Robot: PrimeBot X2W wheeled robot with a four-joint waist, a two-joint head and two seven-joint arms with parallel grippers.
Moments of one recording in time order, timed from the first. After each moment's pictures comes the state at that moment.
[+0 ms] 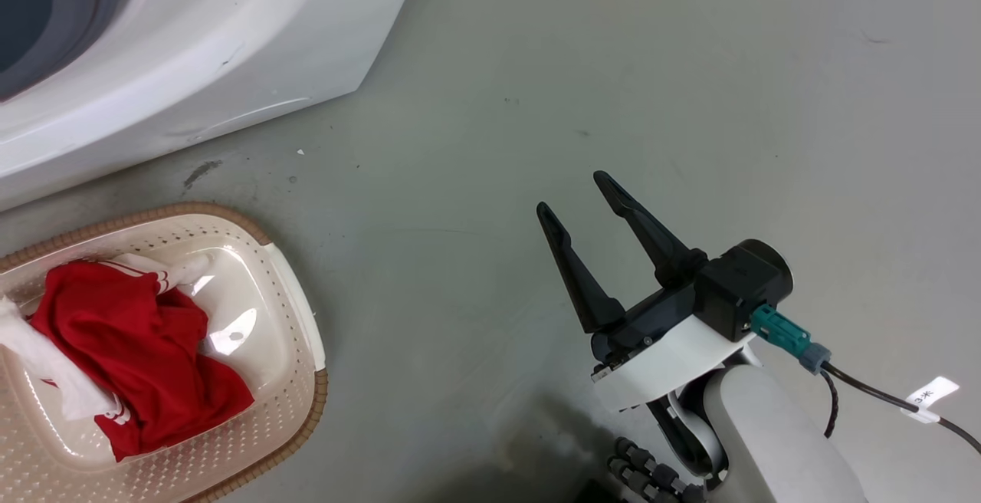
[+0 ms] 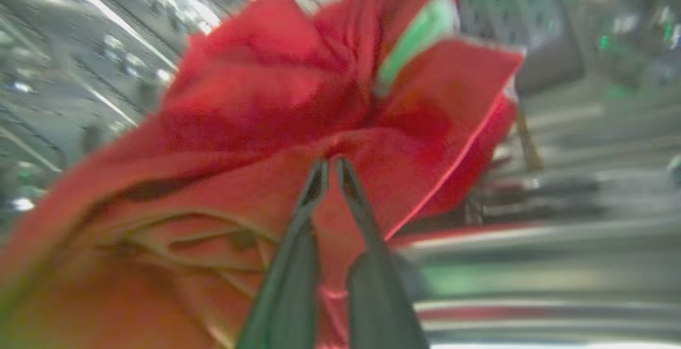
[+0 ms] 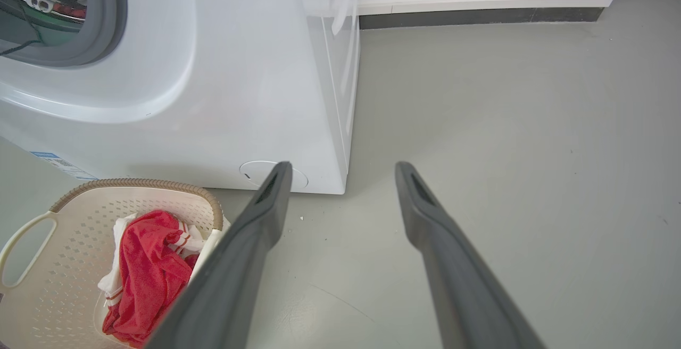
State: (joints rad) left arm -1.43 0.69 -0.23 1.09 0.00 -0.06 0.60; right arm -0.37 -0.05 0.44 0.19 0.25 0.13 -0.26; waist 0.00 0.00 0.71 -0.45
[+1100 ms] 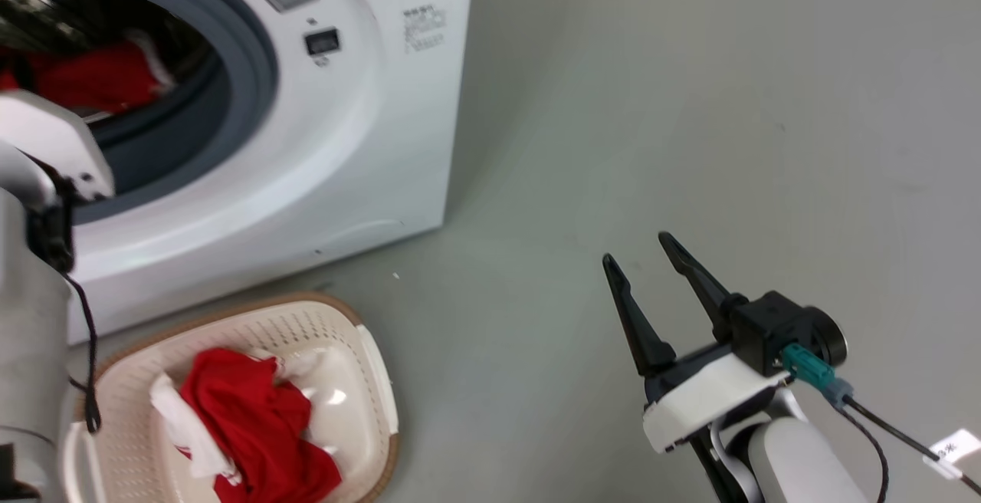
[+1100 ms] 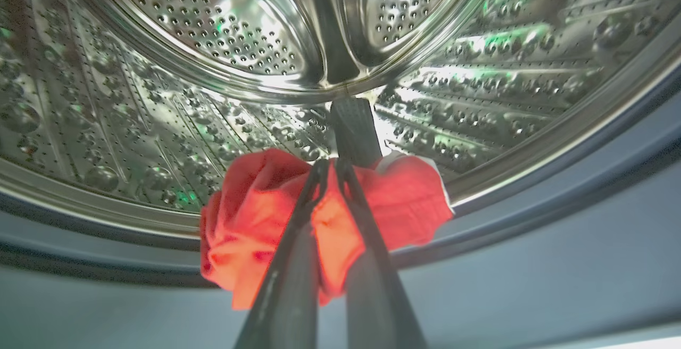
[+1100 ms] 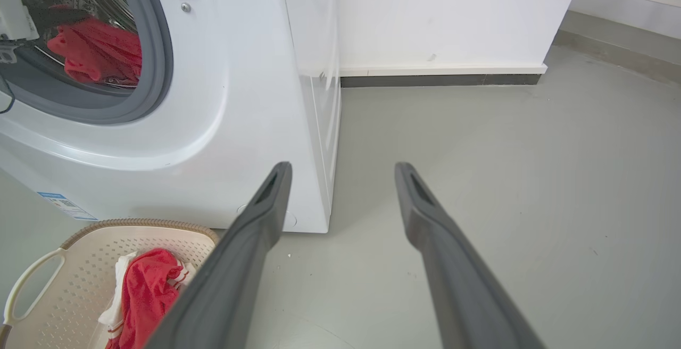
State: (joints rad) left arm -0.94 0.48 -0.09 0.95 -0.27 0.02 -0.06; right arm -0.24 -0.05 0.30 0.18 0.15 0.13 -0.17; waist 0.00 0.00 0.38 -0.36
